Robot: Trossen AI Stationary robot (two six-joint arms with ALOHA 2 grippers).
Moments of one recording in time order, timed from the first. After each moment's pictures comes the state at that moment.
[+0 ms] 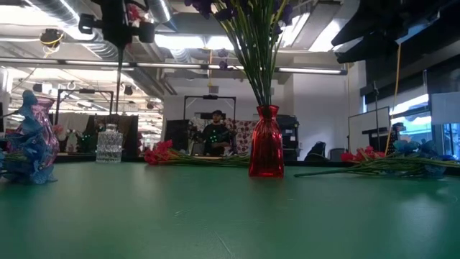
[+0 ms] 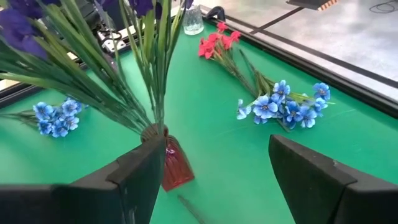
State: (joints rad) left arm 0.77 1.11 1.11 -0.43 -1.09 -0.41; right arm 0.29 0.83 0.69 -0.42 0.66 0.60
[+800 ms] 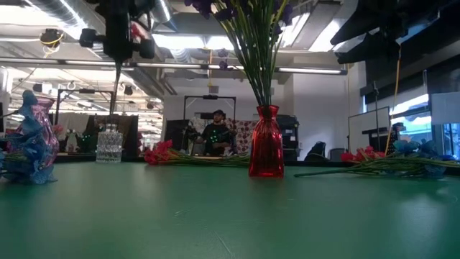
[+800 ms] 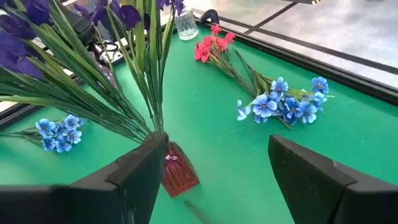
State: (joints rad) left arm 0.79 1.21 1.11 -0.58 -1.08 -0.60; right arm 0.29 0.83 0.69 -0.42 0.66 0.68
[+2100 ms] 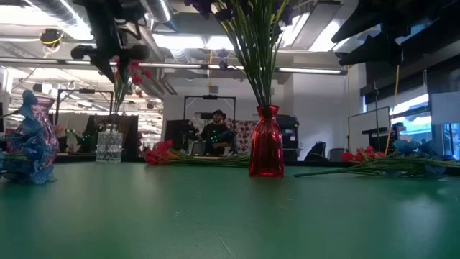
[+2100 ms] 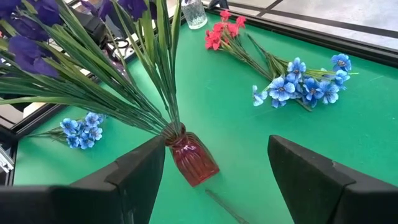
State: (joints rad) left arm 0.86 1.13 1.11 -0.91 -0.52 -0.64; right arm 0.29 0.83 0.69 -0.42 0.59 0.78
